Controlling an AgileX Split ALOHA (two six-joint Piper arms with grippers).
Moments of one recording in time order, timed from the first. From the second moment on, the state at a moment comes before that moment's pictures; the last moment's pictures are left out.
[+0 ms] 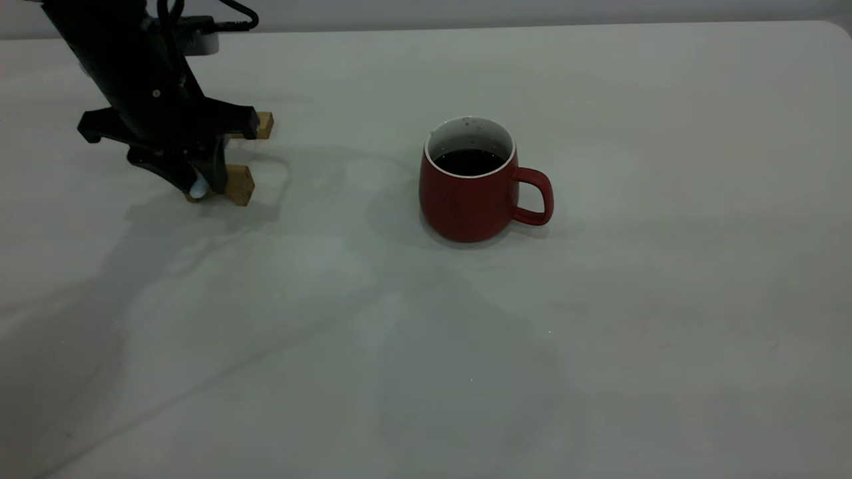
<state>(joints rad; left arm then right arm) -0.17 2.32 -1.31 -0.01 0.33 -0.14 0.05 0.02 -0.47 0.06 1.13 -0.09</state>
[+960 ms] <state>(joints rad) -0.20 2.16 -1.57 -0.94 0.90 -0.87 0.05 0.02 -0.47 0.06 1.13 -0.09</state>
